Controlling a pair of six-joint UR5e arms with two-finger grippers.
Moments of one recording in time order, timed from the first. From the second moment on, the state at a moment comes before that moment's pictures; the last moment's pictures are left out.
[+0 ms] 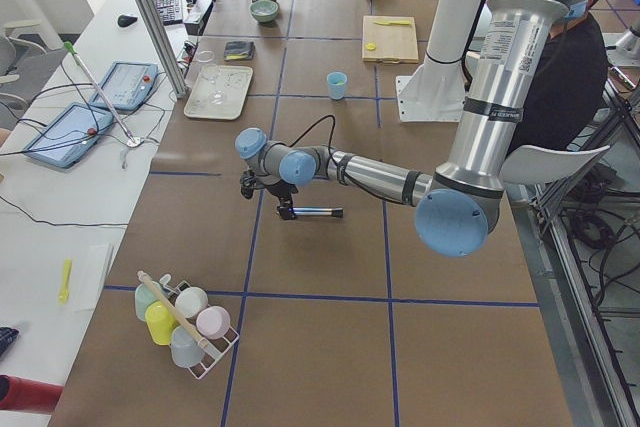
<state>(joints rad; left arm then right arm) -1.00 -1.80 -1.51 -1.64 -2.41 -0.60 1.35 -1.49 2.09 -1.91 2.40 0.17</state>
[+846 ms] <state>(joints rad) -0.97 -1.80 -1.45 -1.73 -2.40 -0.62 1.36 -1.48 2.09 -1.90 2.40 0.17</state>
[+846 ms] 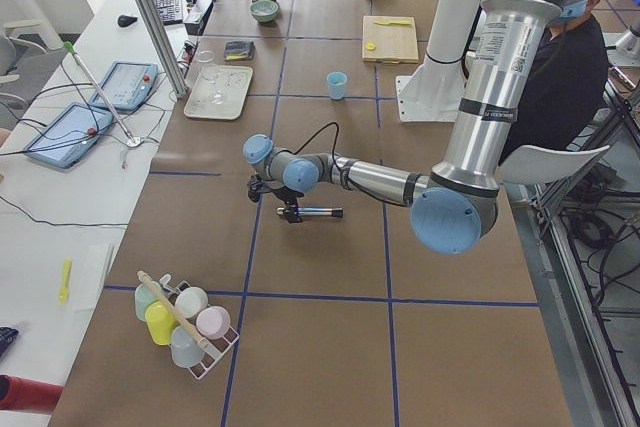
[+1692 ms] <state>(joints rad) -0.97 -1.80 -1.47 -1.73 -2.30 -0.67 1.36 -1.48 2.09 -1.90 2.40 0.17</state>
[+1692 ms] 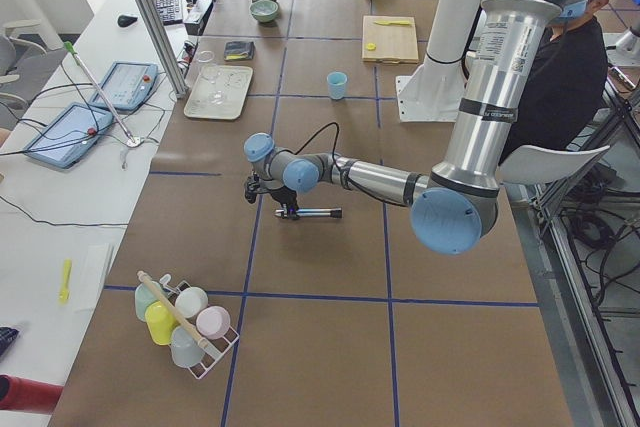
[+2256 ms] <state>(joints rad) -0.97 -1.79 -1.67 -1.73 -2.22 -0.66 1.36 -1.47 2.09 -1.90 2.40 0.17</state>
